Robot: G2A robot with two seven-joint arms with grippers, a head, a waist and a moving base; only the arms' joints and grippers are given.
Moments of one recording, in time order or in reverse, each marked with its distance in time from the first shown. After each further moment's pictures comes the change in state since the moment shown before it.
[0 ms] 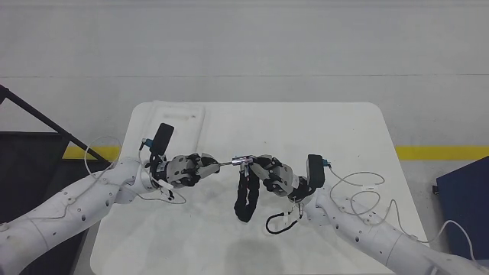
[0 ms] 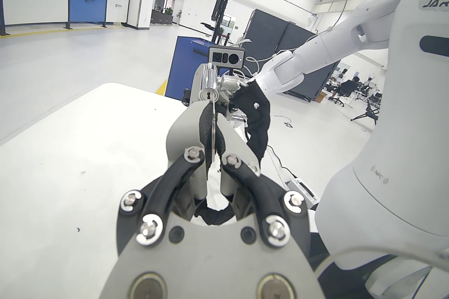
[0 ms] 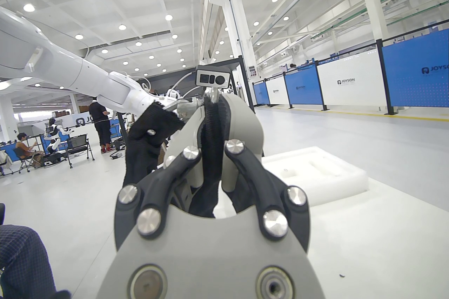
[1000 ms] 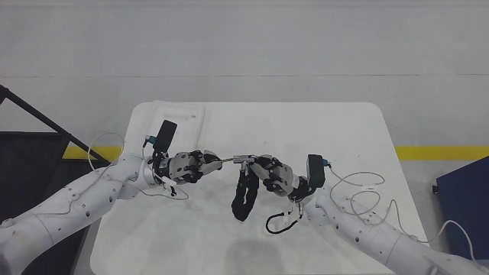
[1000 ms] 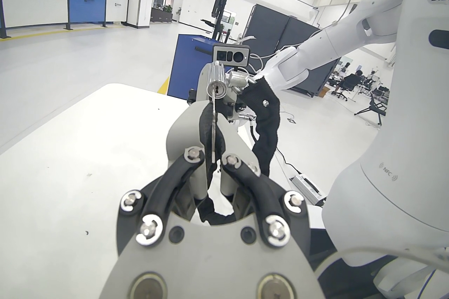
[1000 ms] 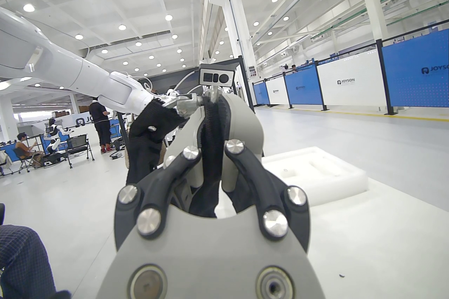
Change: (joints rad) left arm -0.017 -0.032 0.000 0.038 0.016 0.000 0.000; right arm 0.000 0.000 0.000 0.000 0.000 0.000 0.000
